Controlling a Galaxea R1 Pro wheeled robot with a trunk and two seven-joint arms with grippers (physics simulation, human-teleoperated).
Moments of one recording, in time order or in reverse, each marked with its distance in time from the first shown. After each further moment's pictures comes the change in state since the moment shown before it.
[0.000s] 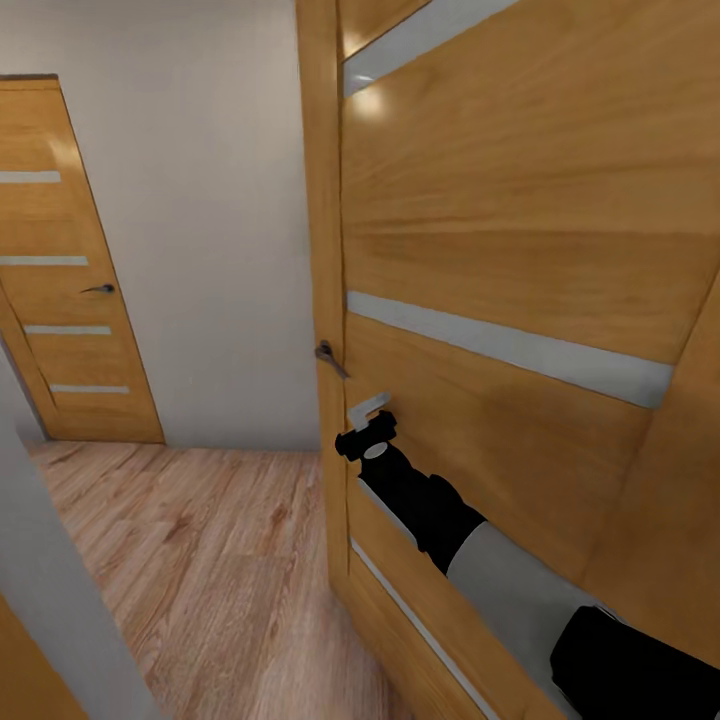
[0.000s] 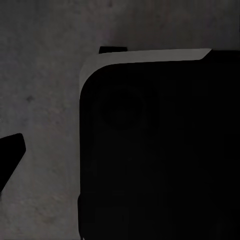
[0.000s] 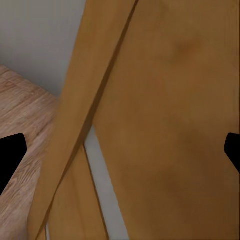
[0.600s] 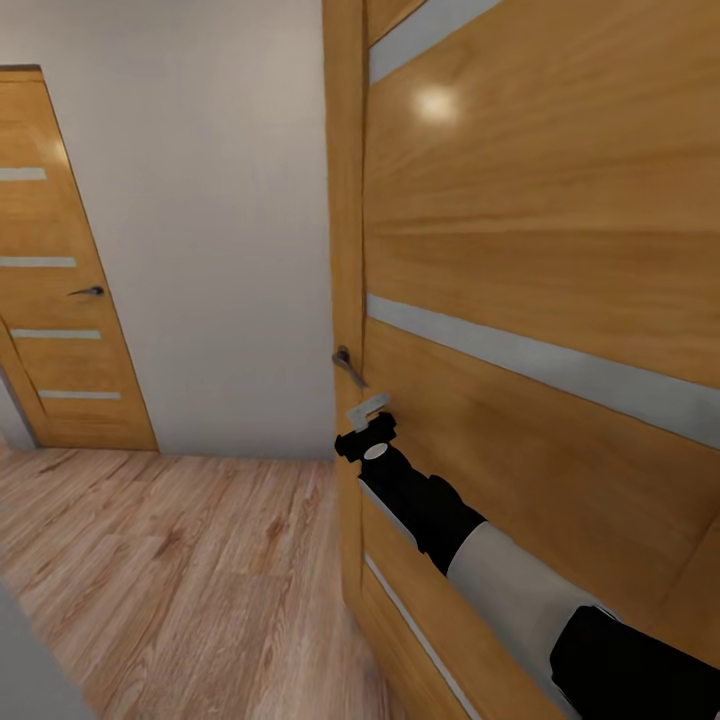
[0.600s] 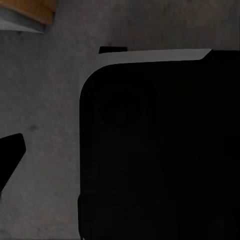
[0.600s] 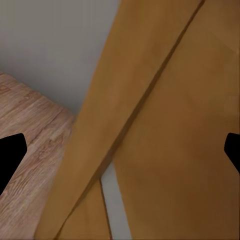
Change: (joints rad) left arm 0.000 0.000 0.000 0.000 0.000 0.000 0.000; right arm 0.000 0.000 0.004 0.004 -0.006 -0.002 0.002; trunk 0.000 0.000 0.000
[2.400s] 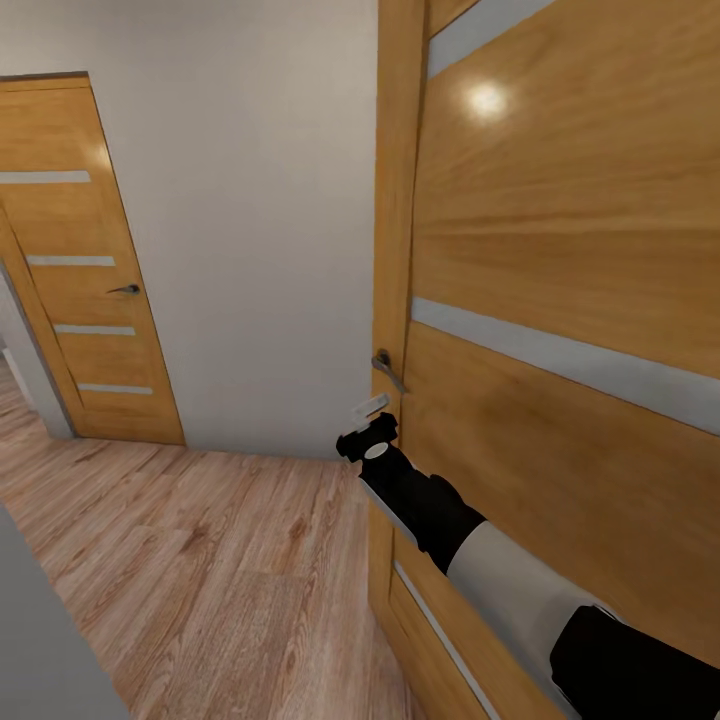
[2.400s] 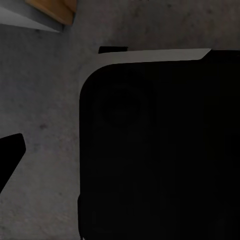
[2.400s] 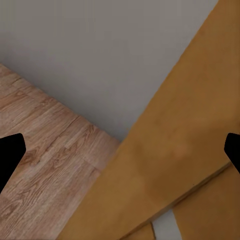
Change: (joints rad) left arm 0.000 0.000 0.000 0.000 -0.001 0.000 0.000; right arm 0.000 0.000 -0.008 0.002 0.007 0.011 -0.001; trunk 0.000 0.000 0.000
